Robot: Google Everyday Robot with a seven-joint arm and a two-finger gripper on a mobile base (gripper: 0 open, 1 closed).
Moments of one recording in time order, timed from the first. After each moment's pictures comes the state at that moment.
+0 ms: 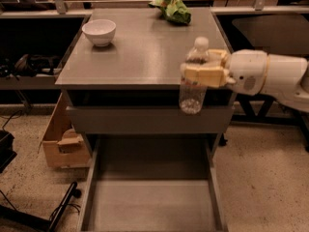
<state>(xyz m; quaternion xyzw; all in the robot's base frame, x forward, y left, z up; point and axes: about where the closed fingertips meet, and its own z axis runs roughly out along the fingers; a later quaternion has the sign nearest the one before) 0.538 -0.090 0.954 -0.41 0.61 0.39 0.56</state>
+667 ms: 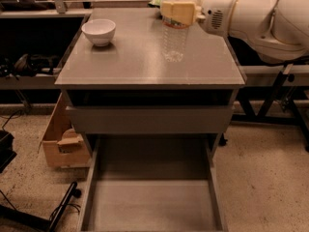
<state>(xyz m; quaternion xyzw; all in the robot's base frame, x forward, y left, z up) 0.647 -0.055 1.049 -0.32 0.64 0.34 0.61</state>
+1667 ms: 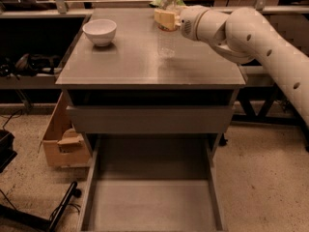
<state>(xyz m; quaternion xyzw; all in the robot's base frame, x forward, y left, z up) 0.782 -0.039 0.988 -0.26 0.67 0.27 0.64</state>
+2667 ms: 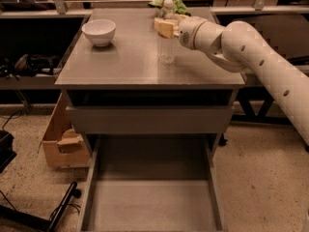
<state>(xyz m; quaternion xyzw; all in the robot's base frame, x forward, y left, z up) 0.797 -0.043 0.952 -0.26 0.66 0.27 0.65</state>
